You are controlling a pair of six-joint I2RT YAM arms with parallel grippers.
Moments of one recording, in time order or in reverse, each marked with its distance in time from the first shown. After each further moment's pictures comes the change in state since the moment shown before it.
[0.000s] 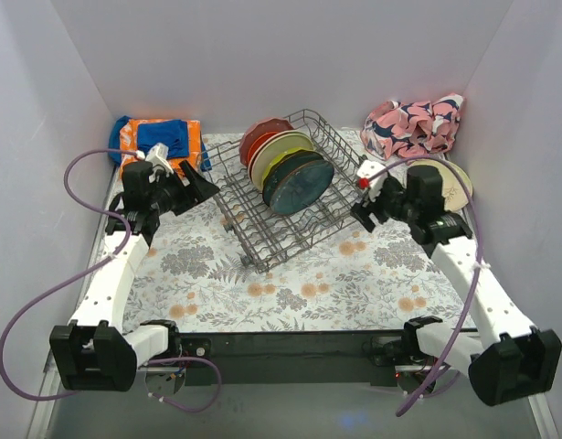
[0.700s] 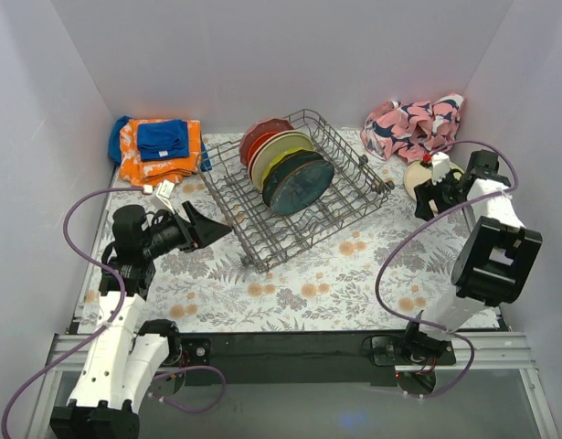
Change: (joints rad) left arm -0.009 -0.427 -0.278 -0.005 0.358 -0.077; right arm -0.649 0.552 0.277 -0.324 -0.056 -0.243
